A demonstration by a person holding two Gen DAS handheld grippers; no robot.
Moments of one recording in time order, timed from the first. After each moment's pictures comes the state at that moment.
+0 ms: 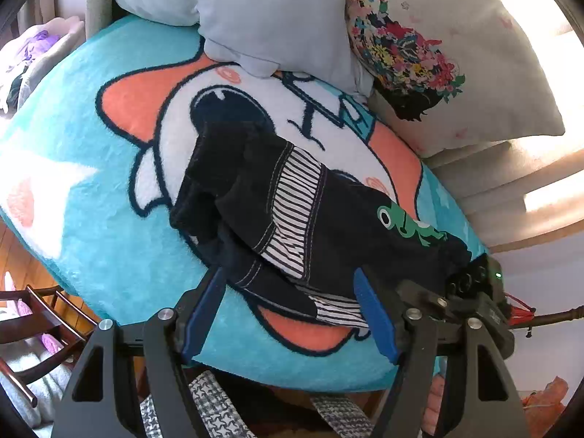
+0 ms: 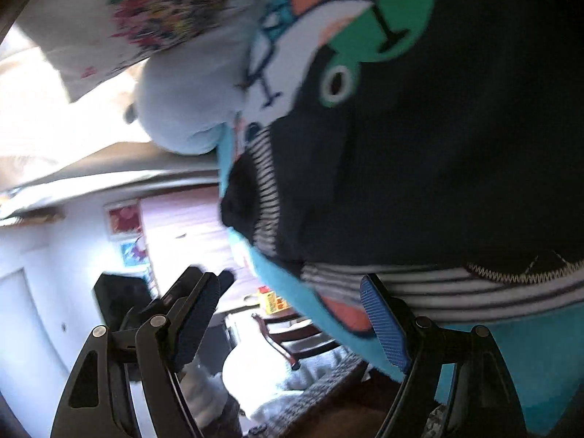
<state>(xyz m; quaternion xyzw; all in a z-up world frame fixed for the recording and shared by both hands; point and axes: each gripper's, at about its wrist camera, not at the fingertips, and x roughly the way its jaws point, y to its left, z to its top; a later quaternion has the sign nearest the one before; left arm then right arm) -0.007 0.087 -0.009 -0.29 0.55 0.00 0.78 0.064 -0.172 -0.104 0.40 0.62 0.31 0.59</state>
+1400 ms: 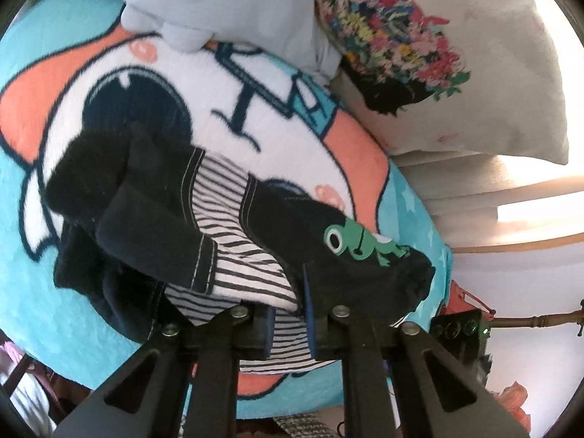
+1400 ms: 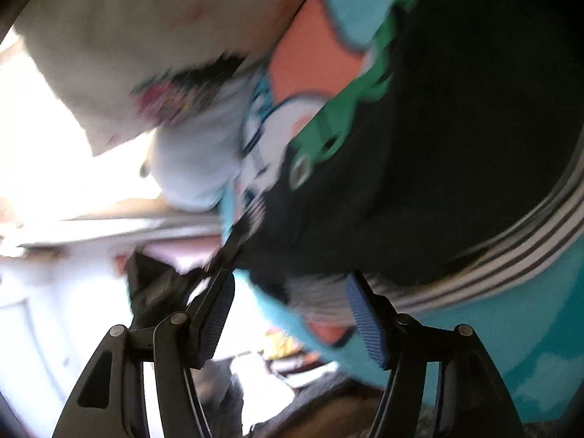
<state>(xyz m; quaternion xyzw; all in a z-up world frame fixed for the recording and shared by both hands) 0.069 0.064 -0.039 -0.35 0.57 -0.08 0.74 0.047 -0.244 -0.082 0.45 0.57 0.30 0.62</state>
